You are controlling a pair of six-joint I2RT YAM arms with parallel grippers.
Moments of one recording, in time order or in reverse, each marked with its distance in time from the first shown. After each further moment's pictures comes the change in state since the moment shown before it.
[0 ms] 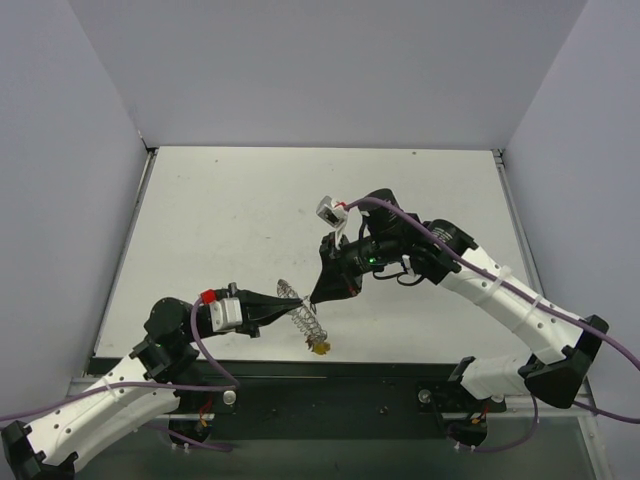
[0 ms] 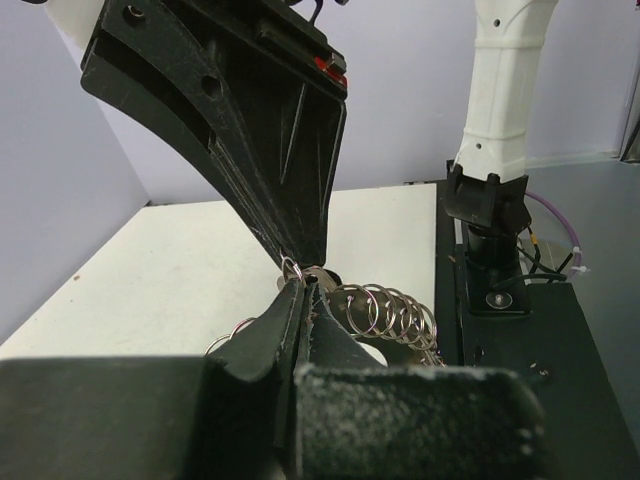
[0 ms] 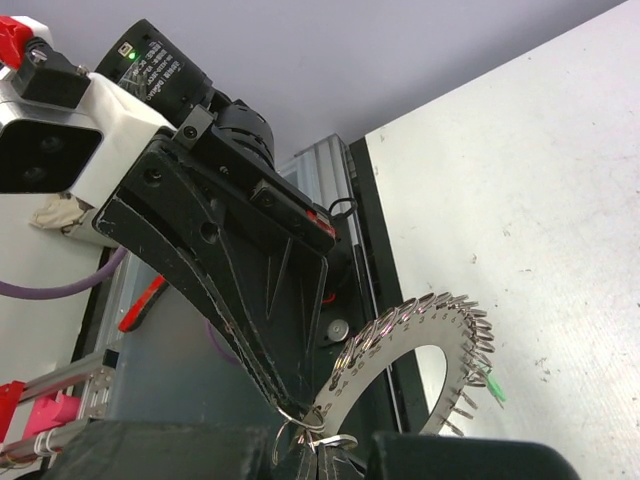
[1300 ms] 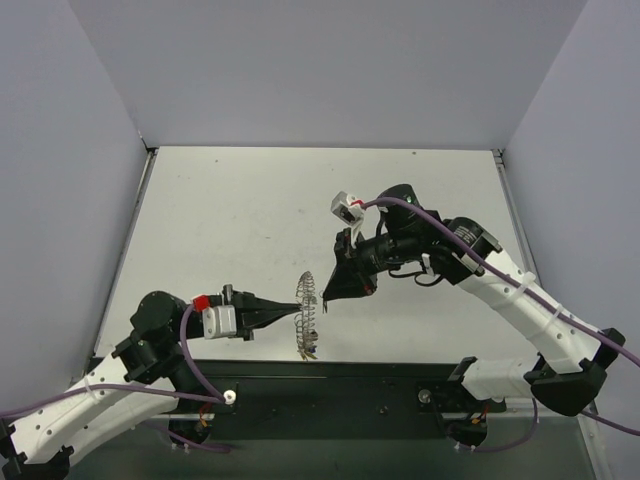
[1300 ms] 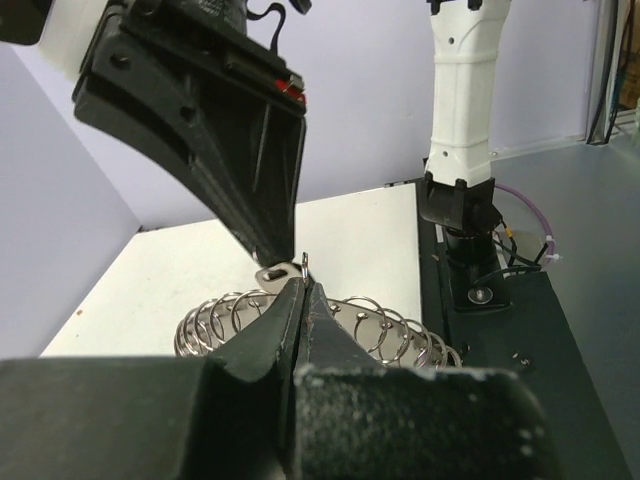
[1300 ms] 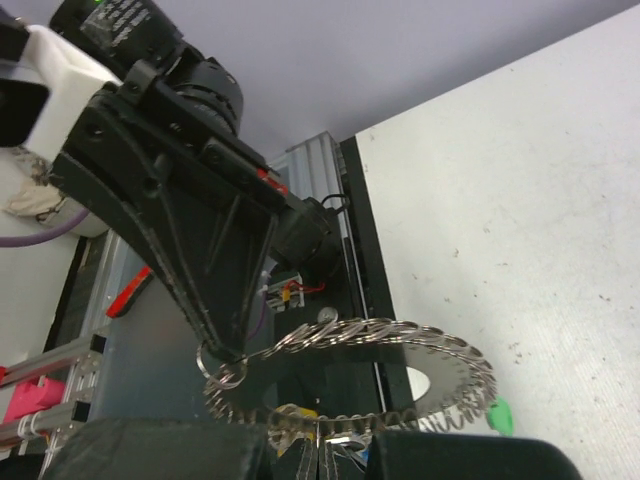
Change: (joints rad) left arm -0.072 0.010 0.174 -0.220 0.021 0.109; right arm -0.024 -0.043 0.067 -0.127 0.013 -0.067
